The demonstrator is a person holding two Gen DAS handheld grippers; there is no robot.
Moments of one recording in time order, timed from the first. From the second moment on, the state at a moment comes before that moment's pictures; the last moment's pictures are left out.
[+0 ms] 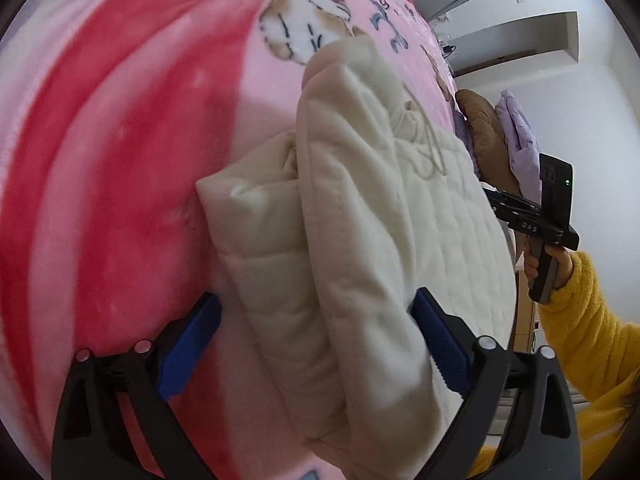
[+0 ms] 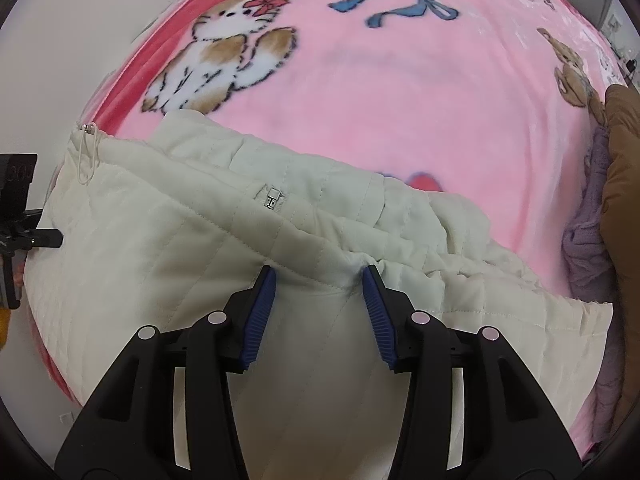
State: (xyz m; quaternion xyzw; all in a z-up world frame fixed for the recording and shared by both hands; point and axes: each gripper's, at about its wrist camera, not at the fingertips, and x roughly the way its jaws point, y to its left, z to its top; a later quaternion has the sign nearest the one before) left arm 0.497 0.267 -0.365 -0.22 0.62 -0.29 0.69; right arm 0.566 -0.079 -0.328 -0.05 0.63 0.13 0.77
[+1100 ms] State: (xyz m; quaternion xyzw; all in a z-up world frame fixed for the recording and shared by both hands) left arm 0.512 0.216 -0.369 -0.21 0.67 -0.33 0.63; right arm 0.425 -0.345 -0.336 0.17 0.54 0.10 0.81
